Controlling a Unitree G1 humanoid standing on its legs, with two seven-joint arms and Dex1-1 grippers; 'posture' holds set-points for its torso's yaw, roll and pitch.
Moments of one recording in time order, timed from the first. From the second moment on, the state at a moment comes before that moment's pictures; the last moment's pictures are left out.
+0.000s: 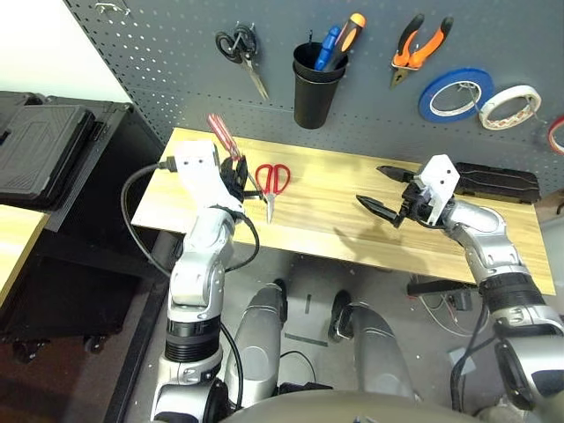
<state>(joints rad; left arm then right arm) -0.36 0.06 0.03 -0.37 -0.08 0.57 0.02 -0.43 -0.46 -0.05 0.50 0.29 -0.21 0.99</state>
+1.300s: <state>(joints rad) -0.95 0.21 0.16 -0.16 -0.12 0.54 -0.04 -0.70 -0.76 -0.30 0.49 0.60 0.11 1.30</state>
